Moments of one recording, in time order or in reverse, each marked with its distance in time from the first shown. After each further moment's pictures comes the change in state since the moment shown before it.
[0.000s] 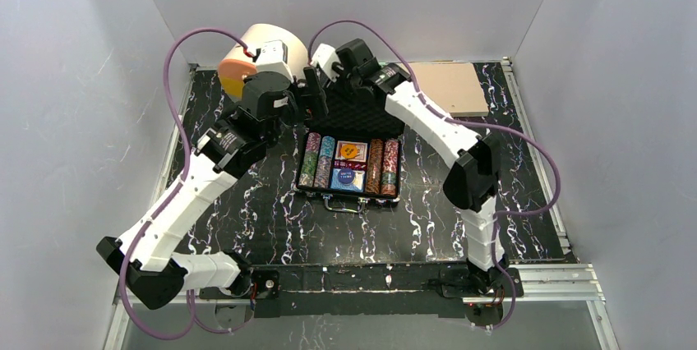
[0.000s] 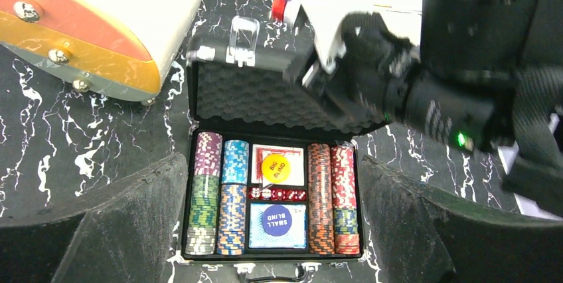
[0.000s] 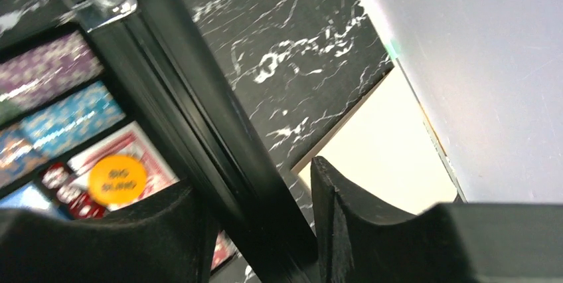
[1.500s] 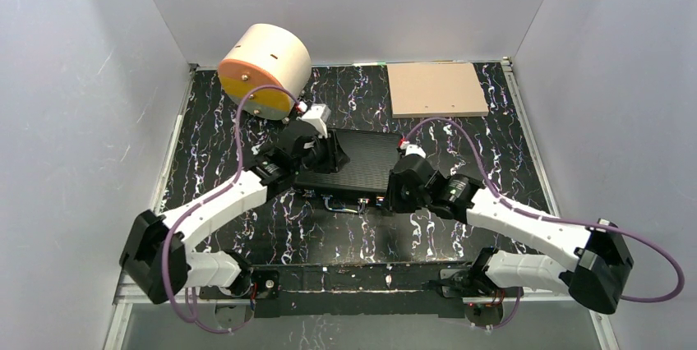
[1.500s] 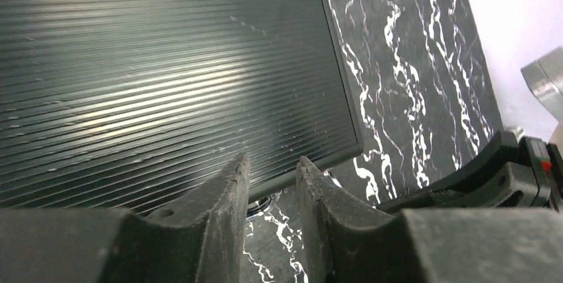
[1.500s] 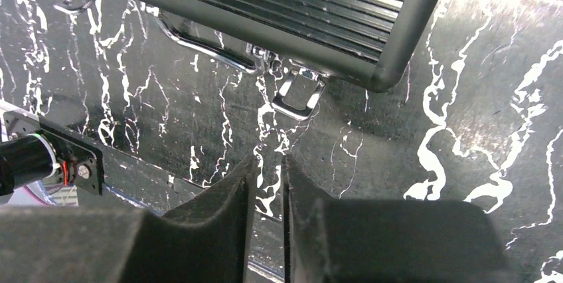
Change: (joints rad) left arm 0.000 0.005 -0.601 0.464 0.464 -0.098; right arm 0.237 -1.020 -1.375 0.183 -0.029 1.259
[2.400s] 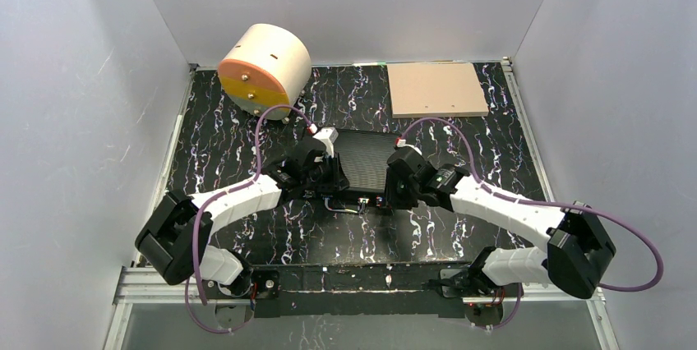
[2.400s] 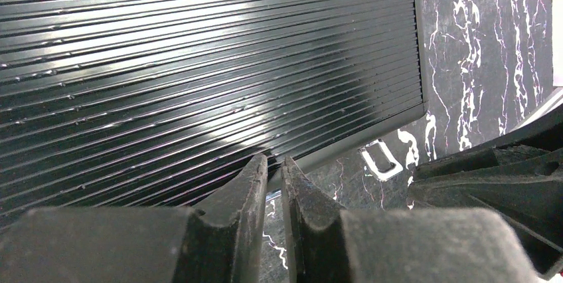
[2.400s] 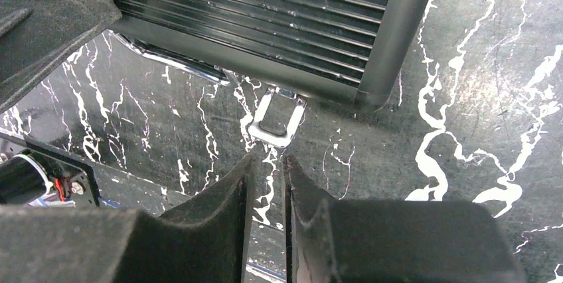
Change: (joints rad) left arm -0.020 0.169 -0.150 0.106 0.110 -0.035; right arm -0.079 0.165 0.035 -0.008 -0.083 0.040
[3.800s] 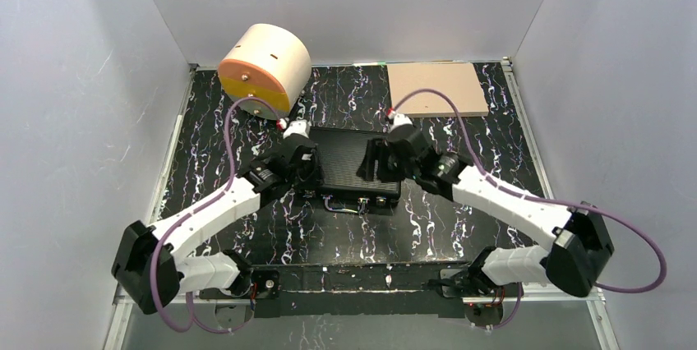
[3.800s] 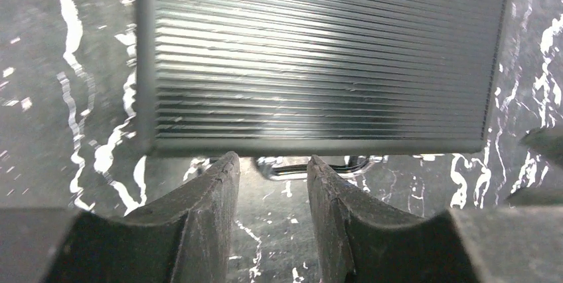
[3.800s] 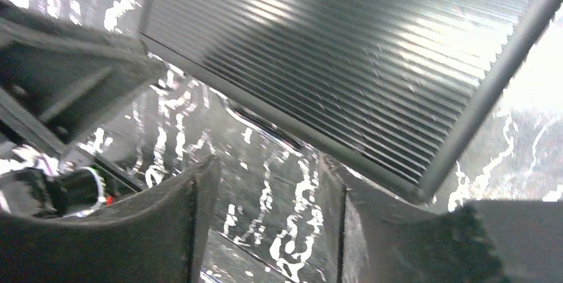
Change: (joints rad) left arm -0.001 -0.190 0.110 -0.392 -0.317 -0.071; right arm -0.026 -0.013 0.081 0.206 -0.002 -0.140
